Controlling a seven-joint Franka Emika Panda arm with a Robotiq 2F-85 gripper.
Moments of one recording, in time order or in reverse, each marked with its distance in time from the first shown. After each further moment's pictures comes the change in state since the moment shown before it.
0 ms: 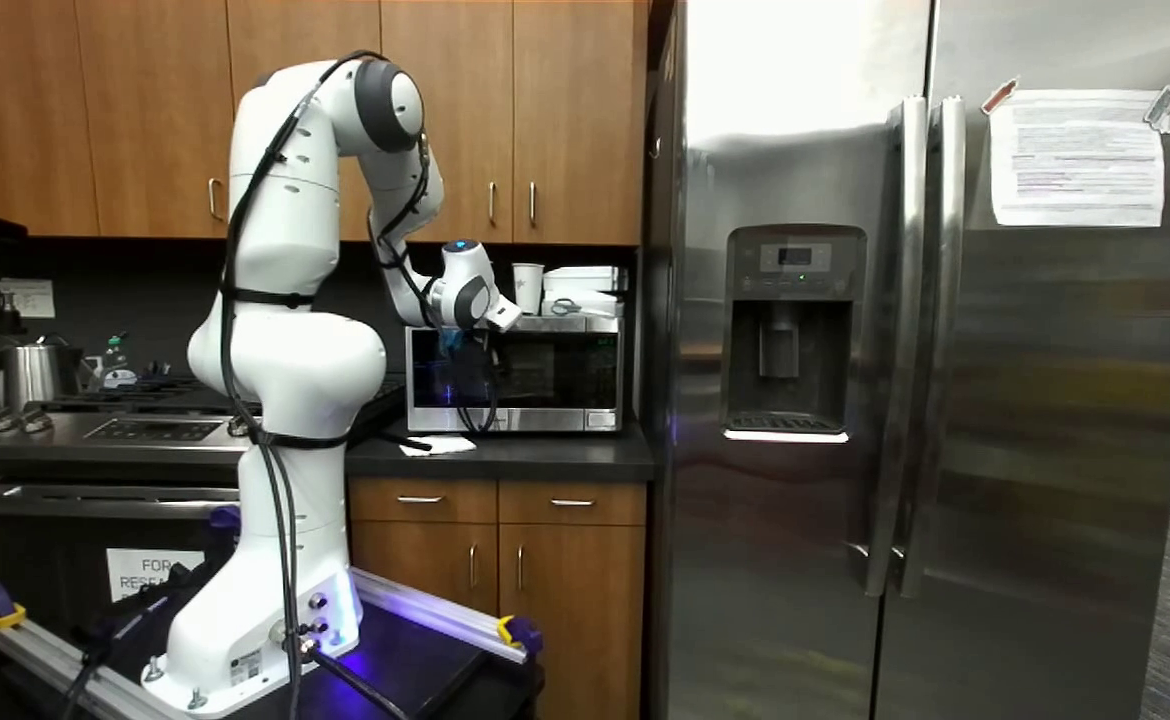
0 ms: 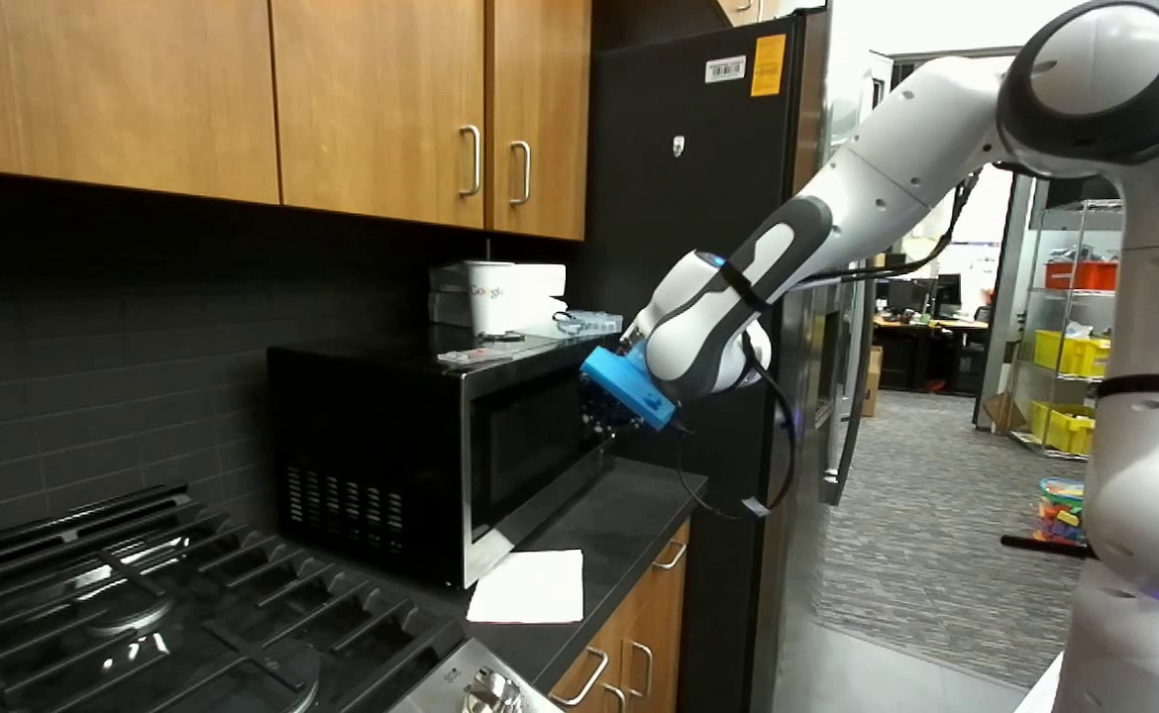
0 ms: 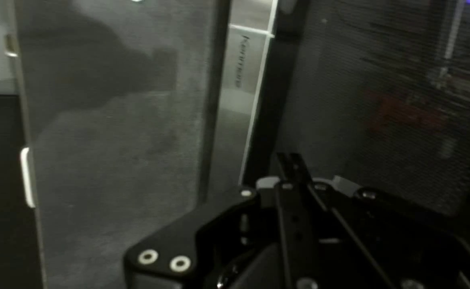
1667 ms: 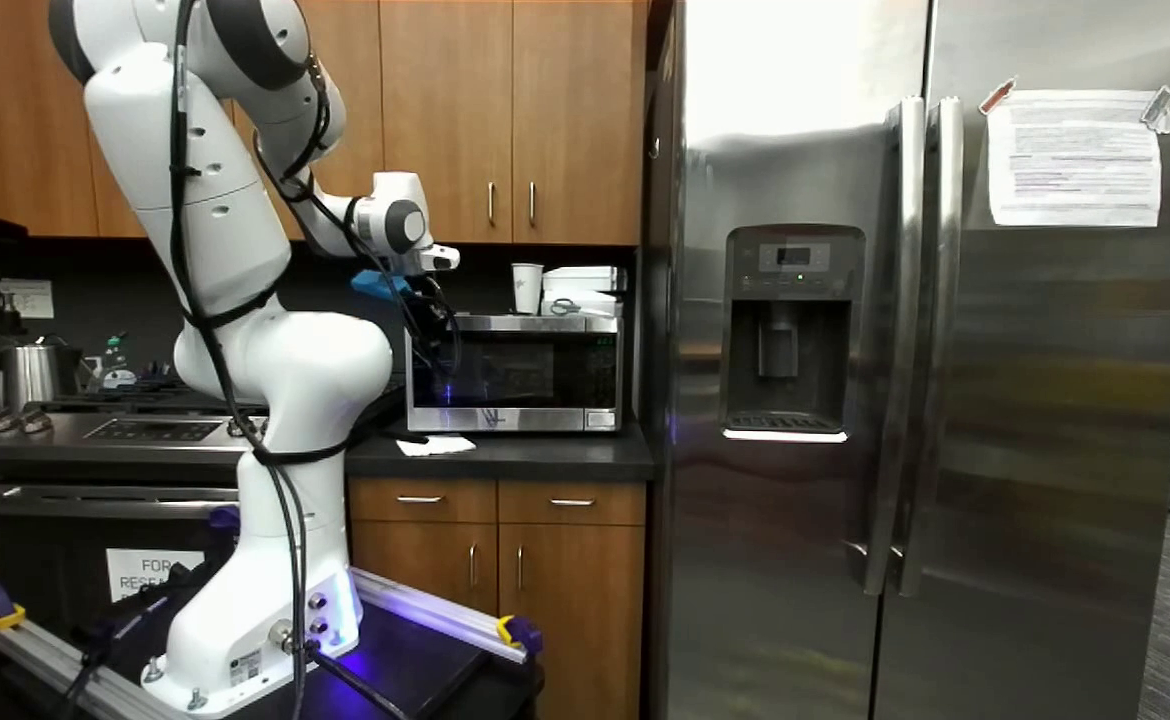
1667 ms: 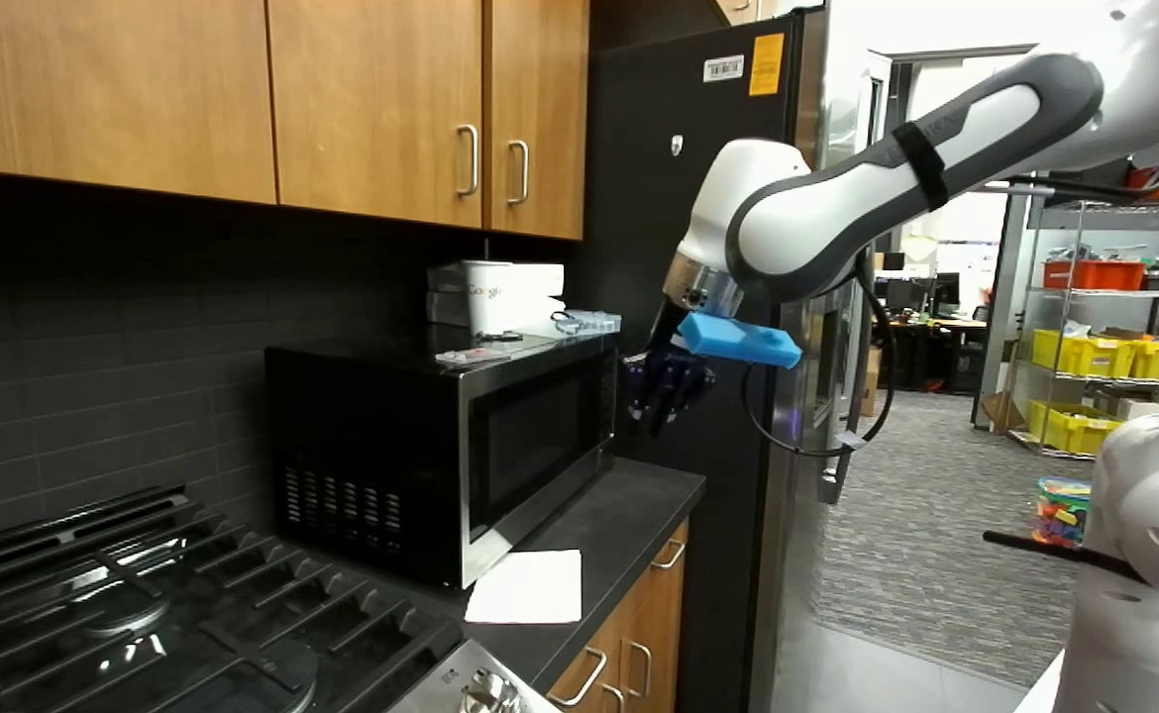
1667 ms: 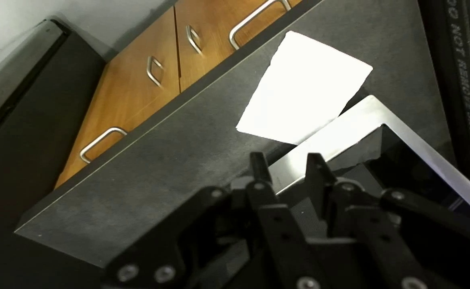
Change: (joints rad) arm 0.173 -0.551 0.014 -0.193 0.032 -0.647 -0.559
